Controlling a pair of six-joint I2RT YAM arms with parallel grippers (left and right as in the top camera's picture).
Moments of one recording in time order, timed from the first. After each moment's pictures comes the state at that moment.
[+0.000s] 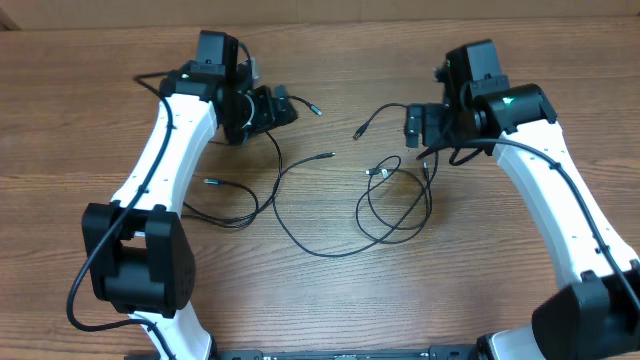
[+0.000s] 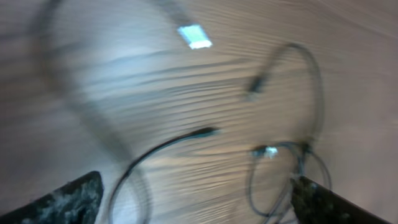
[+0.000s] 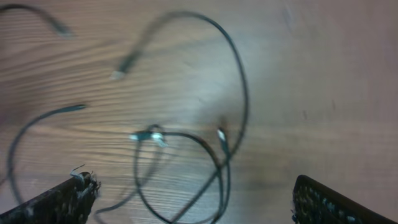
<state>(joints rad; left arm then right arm) -0.17 1.91 1.61 -0.83 0.45 -0.33 0.20 1.66 1.48 -1.01 -0.01 0.28</state>
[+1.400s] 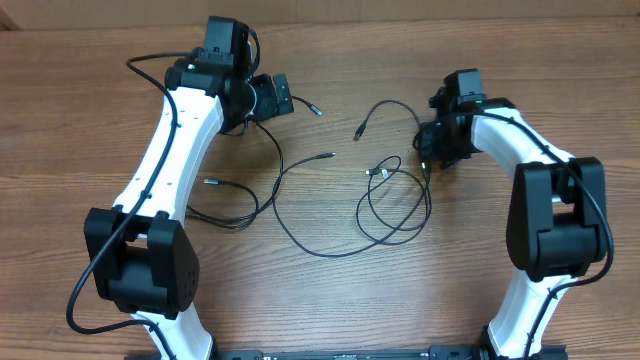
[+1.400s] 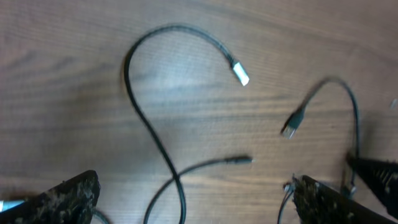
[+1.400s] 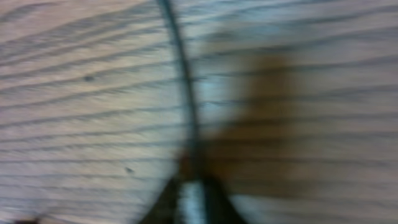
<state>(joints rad) -0.19 1.91 1.71 -0.93 0.17 -0.44 0.09 2.06 1.38 -0.63 -0.16 0.14</state>
